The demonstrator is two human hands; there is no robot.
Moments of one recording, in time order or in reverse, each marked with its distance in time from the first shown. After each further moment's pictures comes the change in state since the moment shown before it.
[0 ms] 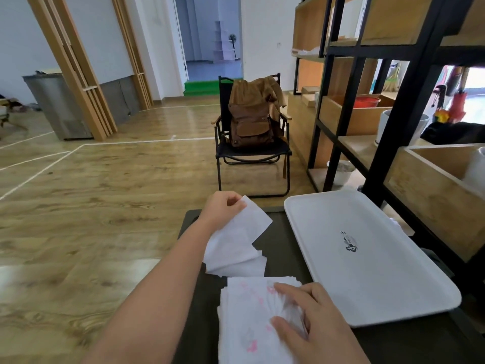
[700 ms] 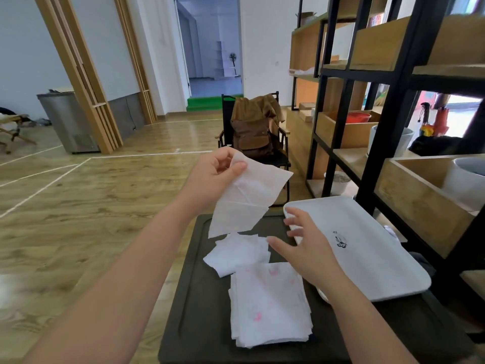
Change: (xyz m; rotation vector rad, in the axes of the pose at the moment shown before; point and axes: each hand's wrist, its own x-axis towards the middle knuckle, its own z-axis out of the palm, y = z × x) left_hand -0.098 0.118 -0.106 -0.373 0.084 0.397; right_hand 0.056 -0.043 -0.035 0.265 0.232 0.043
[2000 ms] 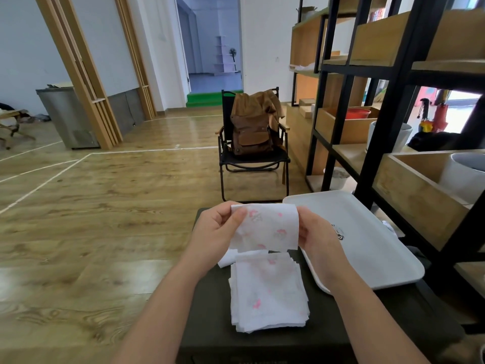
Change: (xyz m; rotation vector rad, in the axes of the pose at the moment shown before) left_hand -0.092 -0.019 0.037 -0.226 0.038 -0.260; right_hand -0.018 -0.017 -0.015 0.567 -0.107 -0.007
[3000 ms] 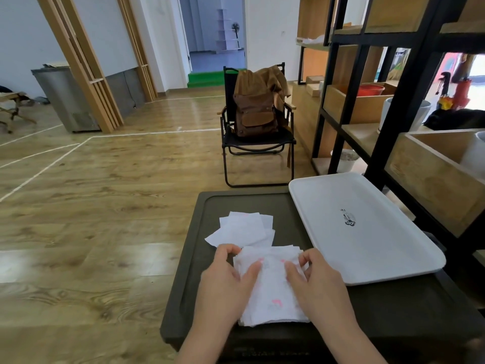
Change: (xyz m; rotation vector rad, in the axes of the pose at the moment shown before) left_hand -0.064 -0.087 0.030 0.586 0.281 -0.316; right_hand -0.049 0.079 0.005 -0.838 0.246 0.243
